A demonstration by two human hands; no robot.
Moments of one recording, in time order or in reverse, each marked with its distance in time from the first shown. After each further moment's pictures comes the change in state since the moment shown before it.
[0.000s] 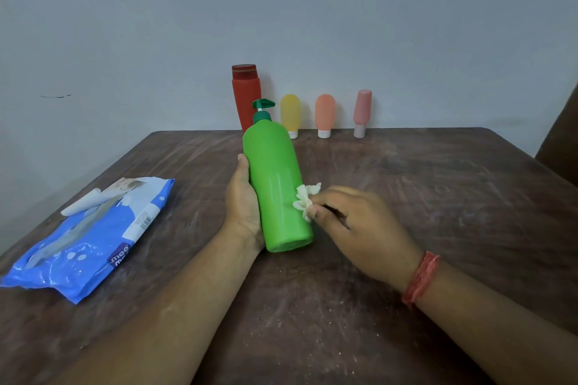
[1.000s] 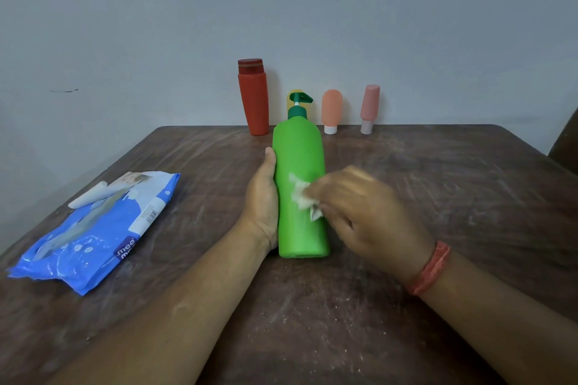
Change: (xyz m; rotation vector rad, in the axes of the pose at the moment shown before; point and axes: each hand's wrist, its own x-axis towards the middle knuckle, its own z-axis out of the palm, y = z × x) left_hand -0.003 -0.008 0.006 0.063 -0.177 -0.081; right_hand 0.004 -0.001 -0.011 -0.243 0.012 -0.309
